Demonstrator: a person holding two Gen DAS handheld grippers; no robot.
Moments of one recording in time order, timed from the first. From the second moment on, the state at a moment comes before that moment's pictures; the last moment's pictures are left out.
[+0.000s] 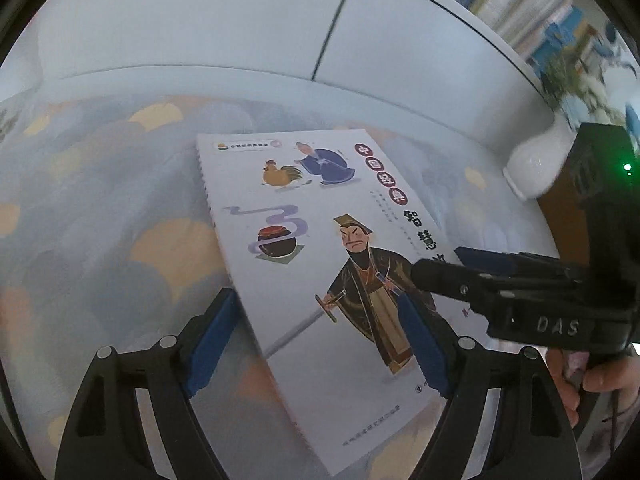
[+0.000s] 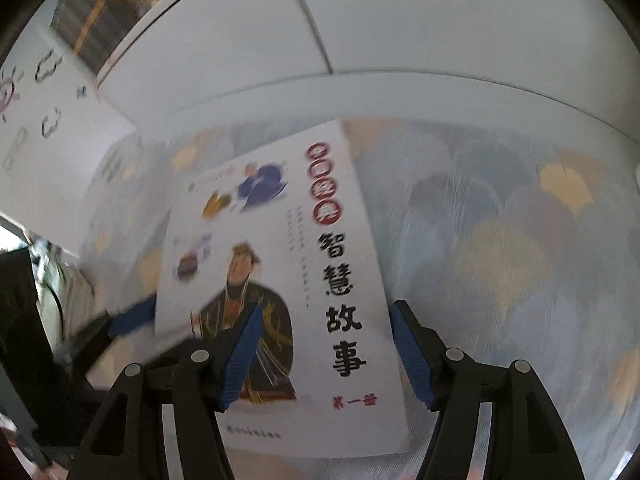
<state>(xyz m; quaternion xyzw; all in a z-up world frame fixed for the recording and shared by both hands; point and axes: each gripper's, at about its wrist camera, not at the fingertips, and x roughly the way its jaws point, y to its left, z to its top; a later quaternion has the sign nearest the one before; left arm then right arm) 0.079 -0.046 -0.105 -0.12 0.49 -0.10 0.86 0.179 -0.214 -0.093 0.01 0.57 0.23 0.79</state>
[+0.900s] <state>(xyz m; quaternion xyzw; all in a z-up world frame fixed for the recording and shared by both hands) -0.114 0.063 -0.108 -0.14 0.55 -0.25 0.79 -0.046 -0.264 -0.119 0.24 0.62 0.40 0.63</state>
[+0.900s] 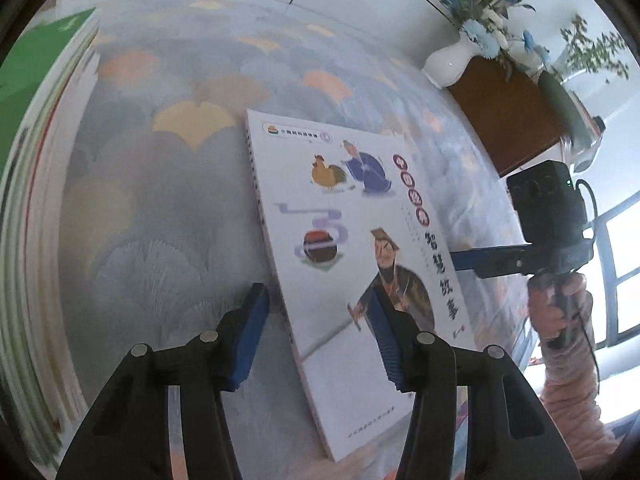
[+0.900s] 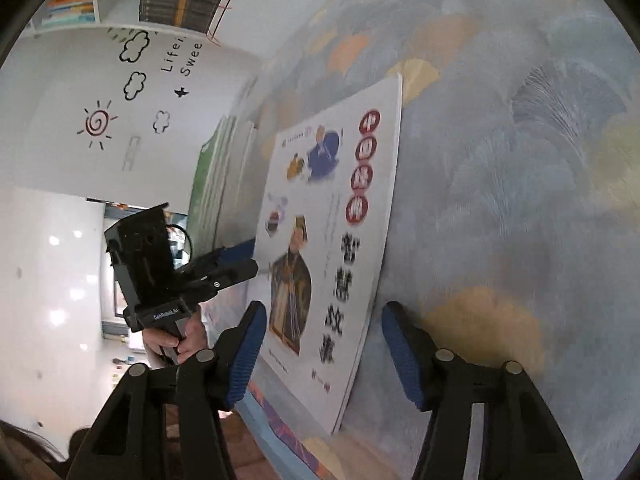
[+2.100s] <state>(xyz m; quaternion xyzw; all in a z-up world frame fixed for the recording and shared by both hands) -0.094 0.059 -0.091 -0.13 0.56 -0.20 0.80 -0.057 -0.214 -0.087 0.18 0.58 0.38 0.70</state>
